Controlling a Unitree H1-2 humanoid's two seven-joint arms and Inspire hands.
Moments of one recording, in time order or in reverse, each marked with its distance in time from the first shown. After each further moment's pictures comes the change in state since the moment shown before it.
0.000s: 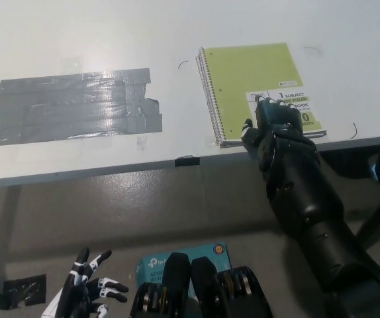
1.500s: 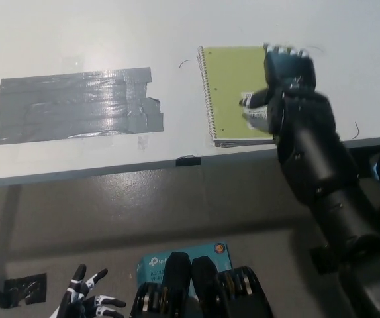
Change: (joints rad) left_arm 0.056 0.002 0.006 0.021 0.003 -0.010 -0.006; right_arm -0.142 -0.082 0.058 -0.104 -0.082 0.000 0.058
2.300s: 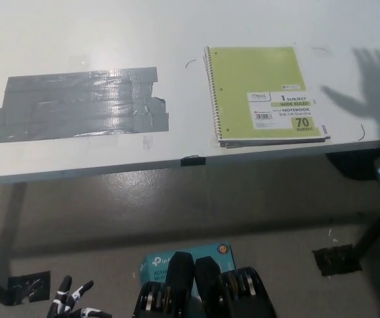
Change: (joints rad) left_arm 0.035 0.009 0.040 0.030 -0.001 -0.017 -0.006; right_arm 0.050 -0.336 -0.122 -0.588 0.181 -0.001 0.200
